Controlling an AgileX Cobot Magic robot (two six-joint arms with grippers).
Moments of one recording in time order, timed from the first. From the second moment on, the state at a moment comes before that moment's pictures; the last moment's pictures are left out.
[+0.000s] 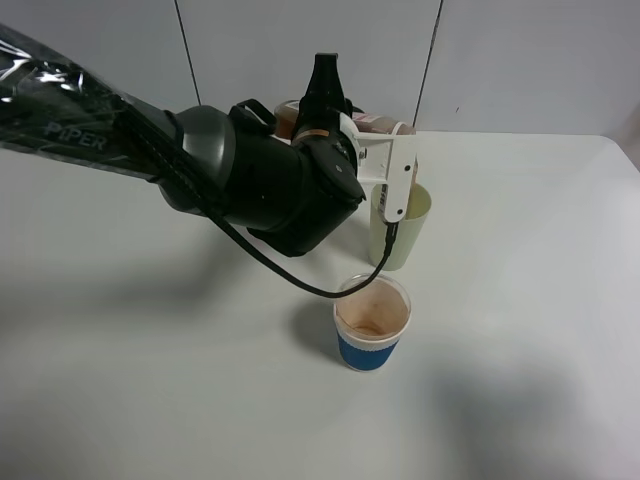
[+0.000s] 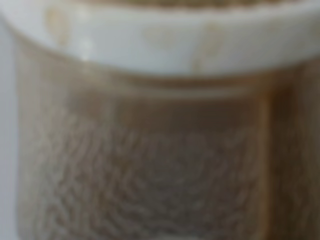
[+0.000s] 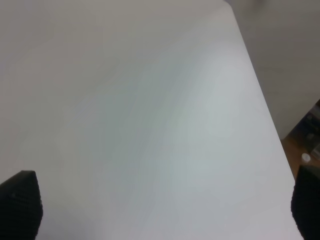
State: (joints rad) left arm -0.98 2.07 -1.25 -1.34 -0.98 2.41; right arm -0.01 0.00 -0.50 -0.11 1.06 0.03
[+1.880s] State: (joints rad) left arm -0.95 2.07 -1.25 -1.31 -1.02 2.43; right arm -0.01 0.00 -0.50 -0.11 1.06 0.03
